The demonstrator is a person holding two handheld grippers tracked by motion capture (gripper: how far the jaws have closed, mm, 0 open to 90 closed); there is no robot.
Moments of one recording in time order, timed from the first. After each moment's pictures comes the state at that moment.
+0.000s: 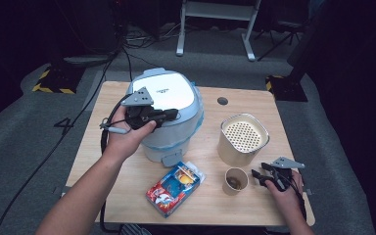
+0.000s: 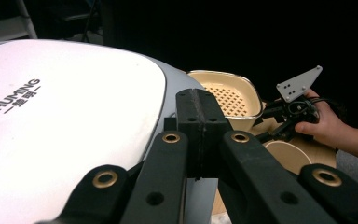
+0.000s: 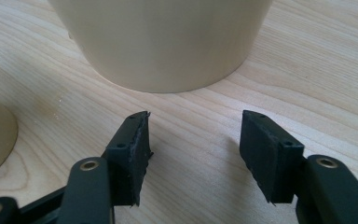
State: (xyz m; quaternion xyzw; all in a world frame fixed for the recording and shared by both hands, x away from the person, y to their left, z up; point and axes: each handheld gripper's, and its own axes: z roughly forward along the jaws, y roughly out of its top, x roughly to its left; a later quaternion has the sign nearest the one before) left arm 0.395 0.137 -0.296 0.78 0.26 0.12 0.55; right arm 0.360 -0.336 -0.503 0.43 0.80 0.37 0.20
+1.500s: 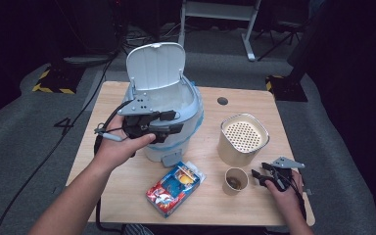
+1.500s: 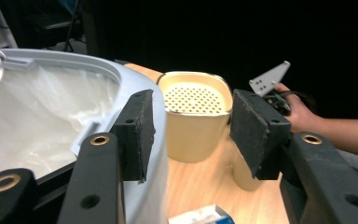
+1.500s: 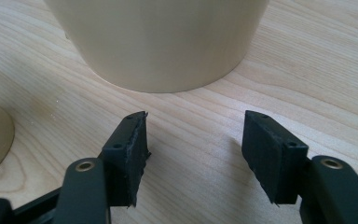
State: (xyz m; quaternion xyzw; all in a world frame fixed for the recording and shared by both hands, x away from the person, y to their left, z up) left arm 0.369 0.137 -0.292 0.79 0.21 0.11 0.56; right arm 0.360 -0.336 -0.504 0.43 0.80 0.37 0.20
